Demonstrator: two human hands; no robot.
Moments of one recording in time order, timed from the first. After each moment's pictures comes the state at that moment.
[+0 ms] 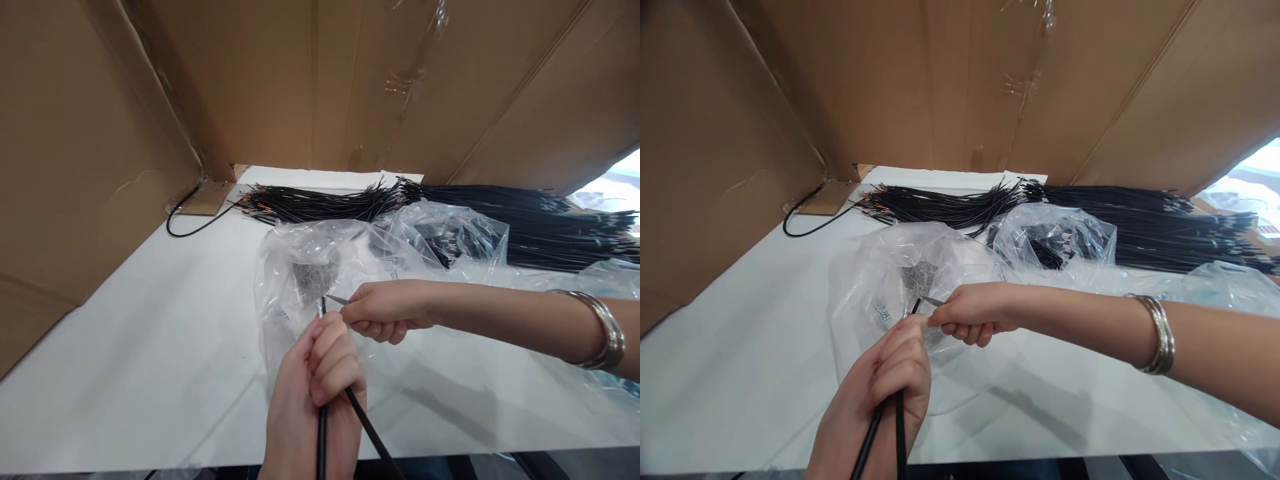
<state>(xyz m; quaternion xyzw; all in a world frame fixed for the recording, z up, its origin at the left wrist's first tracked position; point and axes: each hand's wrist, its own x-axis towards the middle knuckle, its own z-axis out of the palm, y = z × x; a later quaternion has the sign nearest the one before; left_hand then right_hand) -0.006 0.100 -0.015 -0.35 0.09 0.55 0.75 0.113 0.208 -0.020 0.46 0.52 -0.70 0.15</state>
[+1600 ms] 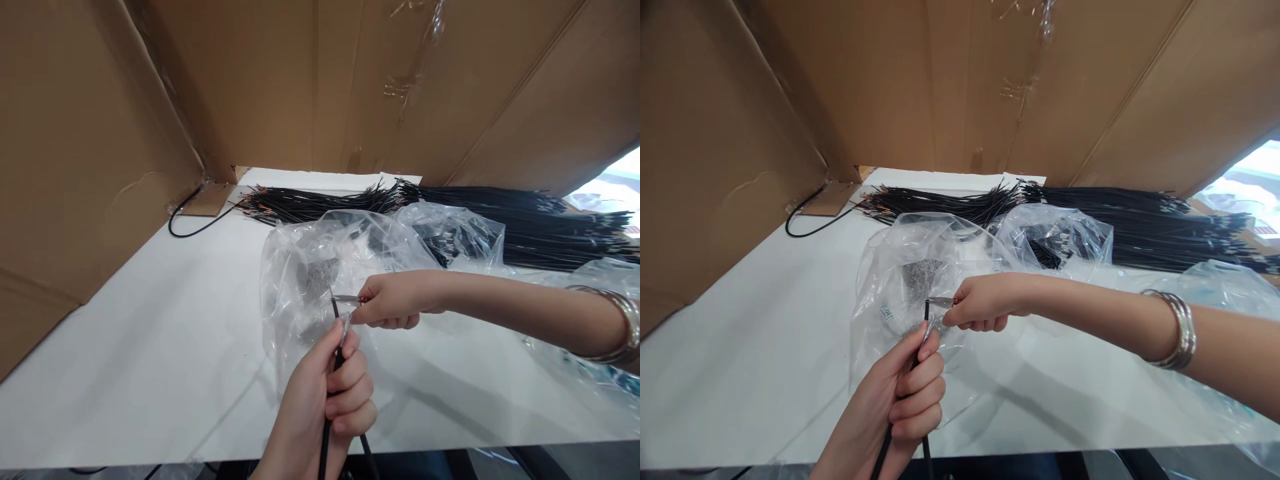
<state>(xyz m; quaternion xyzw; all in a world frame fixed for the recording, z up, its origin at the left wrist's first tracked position) -0.012 0.094 -0.046 -0.02 0.30 0.44 0.85 0.124 0.209 -0.011 0.49 0.62 -0.59 0.19</state>
